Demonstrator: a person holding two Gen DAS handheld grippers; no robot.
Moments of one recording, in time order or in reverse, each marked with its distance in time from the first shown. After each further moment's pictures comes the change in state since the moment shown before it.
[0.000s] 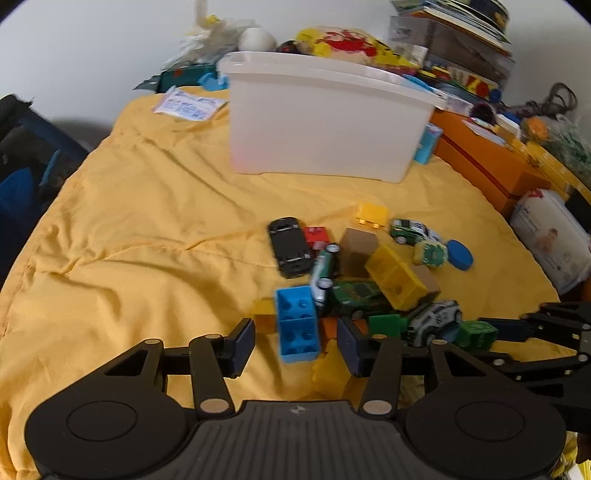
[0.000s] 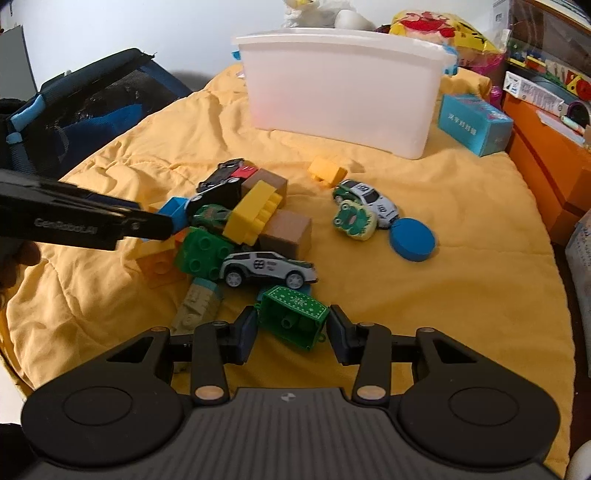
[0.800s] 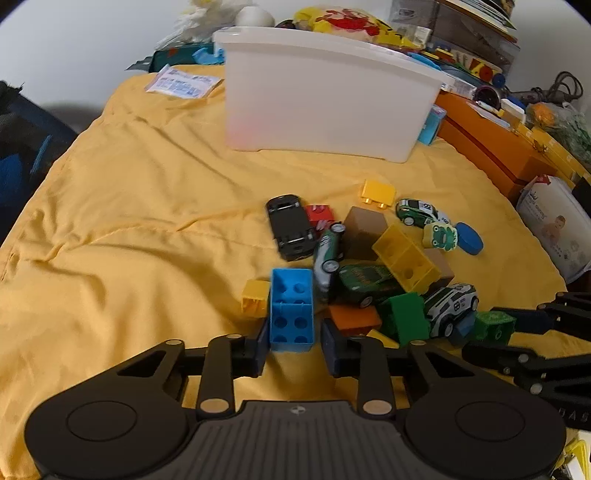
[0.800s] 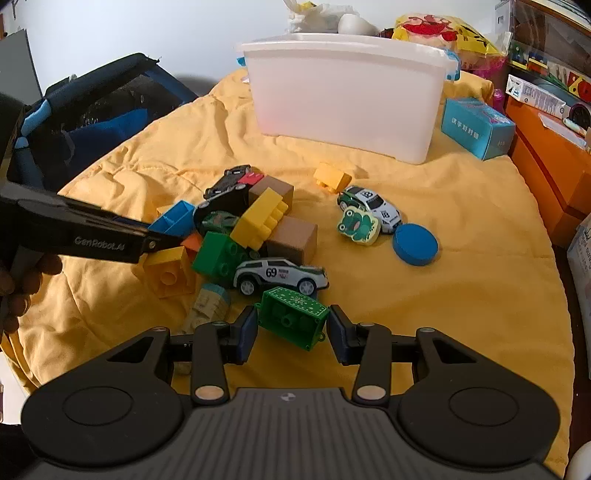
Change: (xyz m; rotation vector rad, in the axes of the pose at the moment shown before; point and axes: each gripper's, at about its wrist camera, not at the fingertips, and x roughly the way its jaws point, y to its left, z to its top) left arm 0.021 0.001 -0.001 0.019 0.058 -0.025; right arm -0.005 0.001 0.003 -0.001 -0.002 0.025
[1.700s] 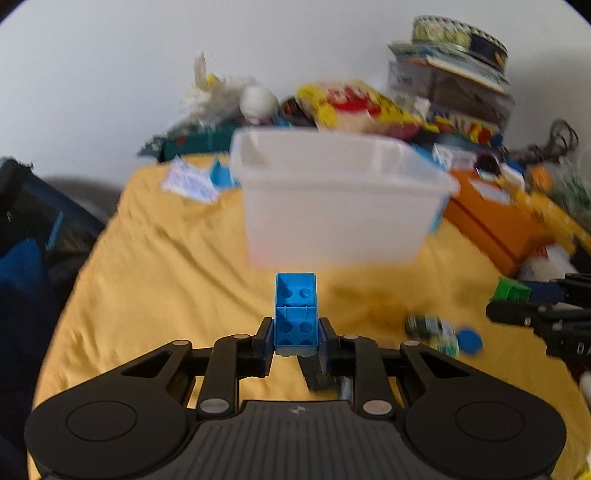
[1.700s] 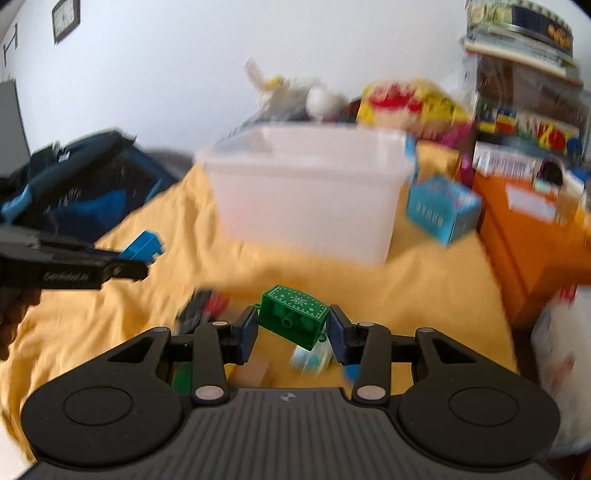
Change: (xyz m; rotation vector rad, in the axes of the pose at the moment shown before) left arm -0.044 0.013 0.084 0.036 -0.199 0.041; right arm -0.031 -0.032 0.077 0.055 -0.222 -0.052
